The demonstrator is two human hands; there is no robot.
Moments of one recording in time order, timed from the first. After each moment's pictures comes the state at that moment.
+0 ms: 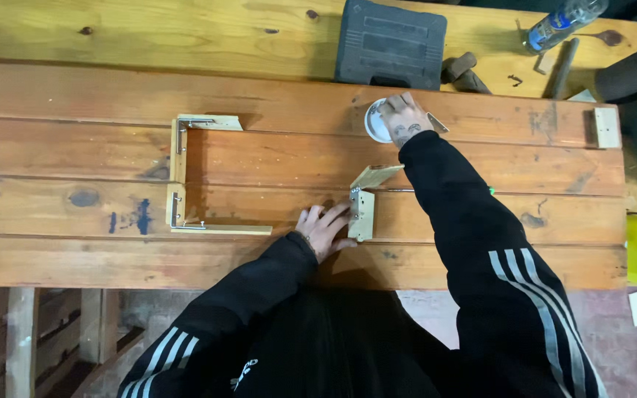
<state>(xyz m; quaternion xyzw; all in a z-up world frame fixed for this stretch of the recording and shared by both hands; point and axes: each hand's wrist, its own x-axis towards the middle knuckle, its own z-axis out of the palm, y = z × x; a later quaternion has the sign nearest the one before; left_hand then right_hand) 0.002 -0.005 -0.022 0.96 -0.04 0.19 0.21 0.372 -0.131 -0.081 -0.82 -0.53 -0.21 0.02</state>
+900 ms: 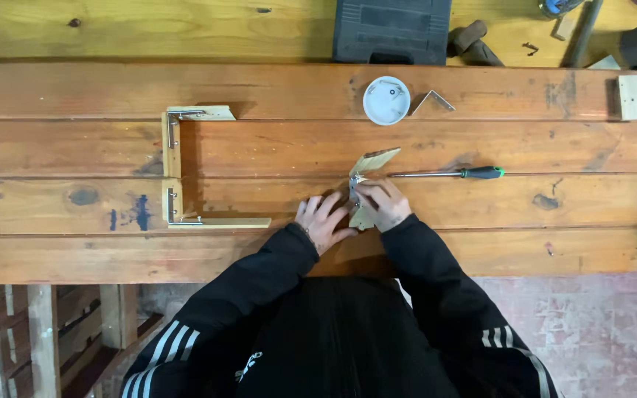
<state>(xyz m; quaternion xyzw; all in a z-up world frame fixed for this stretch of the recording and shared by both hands) 0.001 -0.008 -0.021 0.96 -0.04 0.19 0.22 0.134 -0.166 -0.014 -0.80 -0.42 -0.13 0.41</state>
